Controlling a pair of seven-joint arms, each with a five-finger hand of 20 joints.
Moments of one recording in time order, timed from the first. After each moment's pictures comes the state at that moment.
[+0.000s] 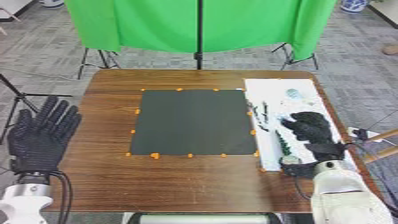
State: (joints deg) left arm 127.0 -70.6 -109.2 -122.2 17.7 -1.3 8.4; right arm -117.5 -67.3 88.6 -129.4 -117.7 6.9 29.7
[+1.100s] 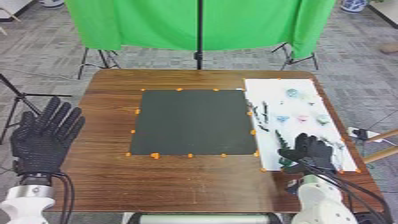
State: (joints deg) left arm 127.2 -70.6 -108.5 -121.8 17.5 -1.3 8.9; right arm -117.9 -65.4 80.5 -122.9 -153.5 -1.8 40.5
